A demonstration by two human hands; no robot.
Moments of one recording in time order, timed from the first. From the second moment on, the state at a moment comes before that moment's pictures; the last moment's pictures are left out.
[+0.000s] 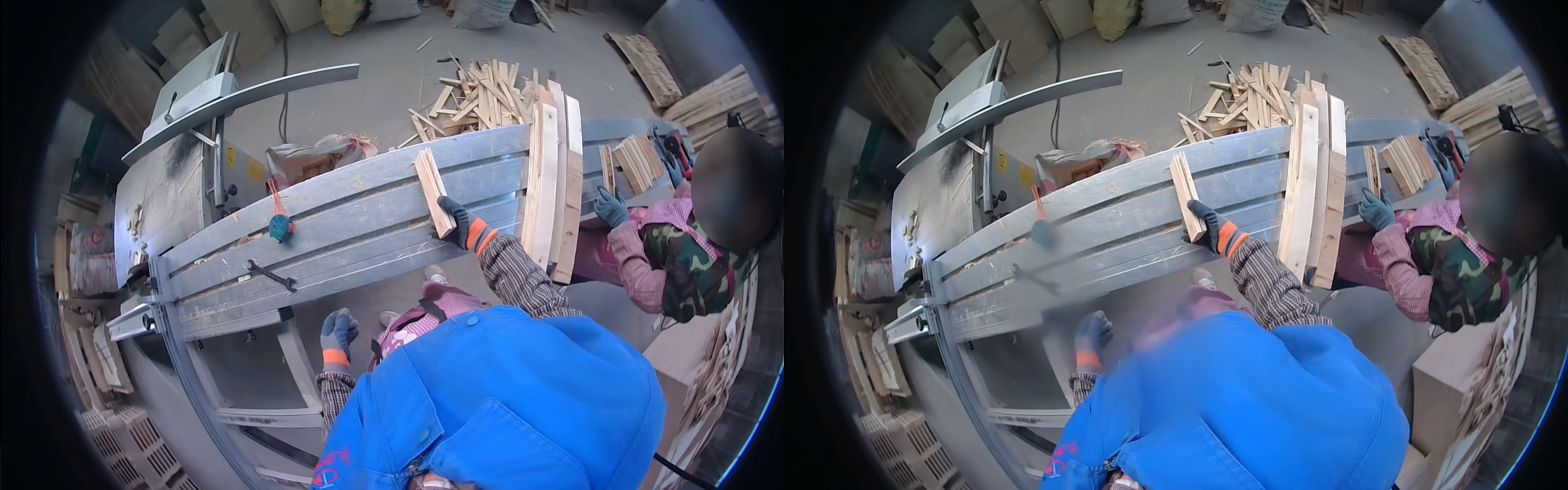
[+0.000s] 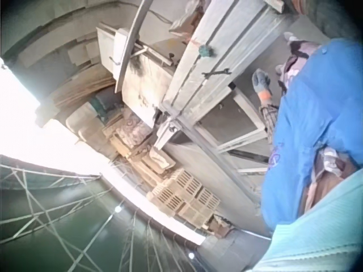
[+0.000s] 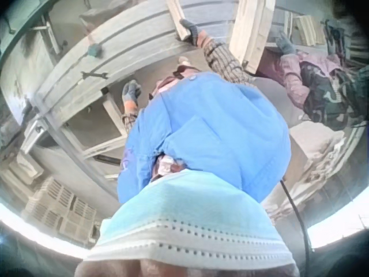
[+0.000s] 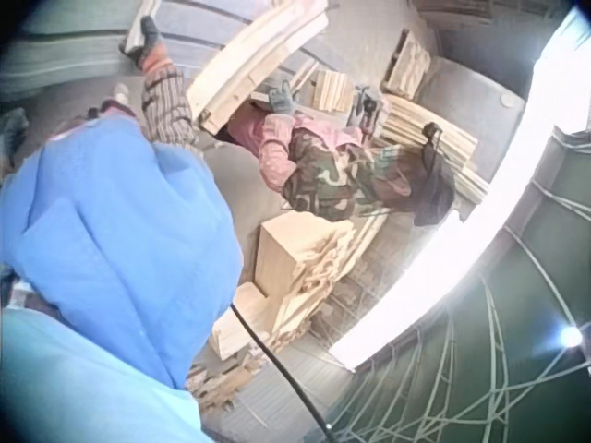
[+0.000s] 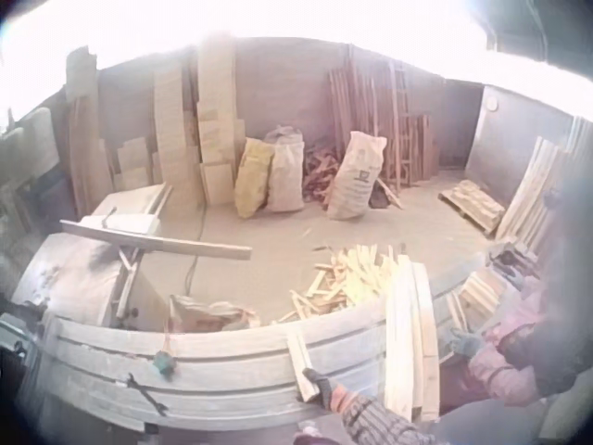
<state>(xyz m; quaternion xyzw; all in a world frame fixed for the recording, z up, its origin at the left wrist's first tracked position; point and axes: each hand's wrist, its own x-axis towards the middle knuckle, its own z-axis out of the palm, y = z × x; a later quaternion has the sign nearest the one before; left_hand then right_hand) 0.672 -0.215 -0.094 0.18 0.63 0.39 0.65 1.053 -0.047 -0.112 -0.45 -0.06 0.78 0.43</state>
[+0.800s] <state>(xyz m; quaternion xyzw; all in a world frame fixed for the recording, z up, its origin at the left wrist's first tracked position) 0.824 -0.138 -0.070 0.34 0.66 0.29 0.60 1.097 -0.050 -0.101 -0.28 0.07 0.87 0.40</state>
